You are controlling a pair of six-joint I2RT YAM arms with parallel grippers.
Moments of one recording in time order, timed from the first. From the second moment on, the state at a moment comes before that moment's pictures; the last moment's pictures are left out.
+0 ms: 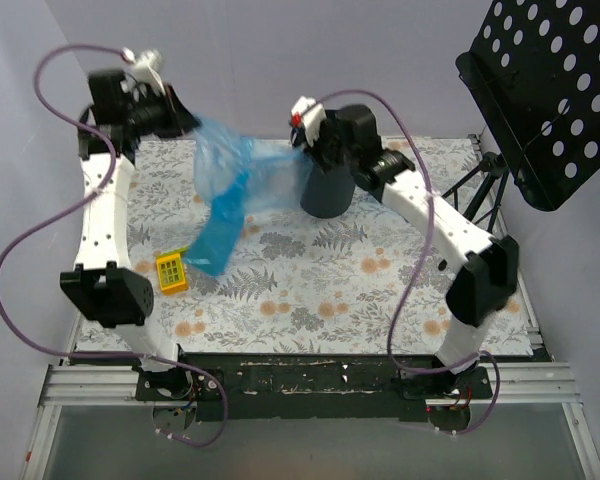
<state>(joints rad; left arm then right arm) 0.05 1.60 1.80 -0.71 0.66 -0.16 0.63 1.67 1.60 -0.32 -0.21 -0.41</state>
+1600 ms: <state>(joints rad) 0.09 1.86 2.41 -0.44 0.06 -0.06 0.51 2.12 2.51 -0.10 -0.16 -0.35</state>
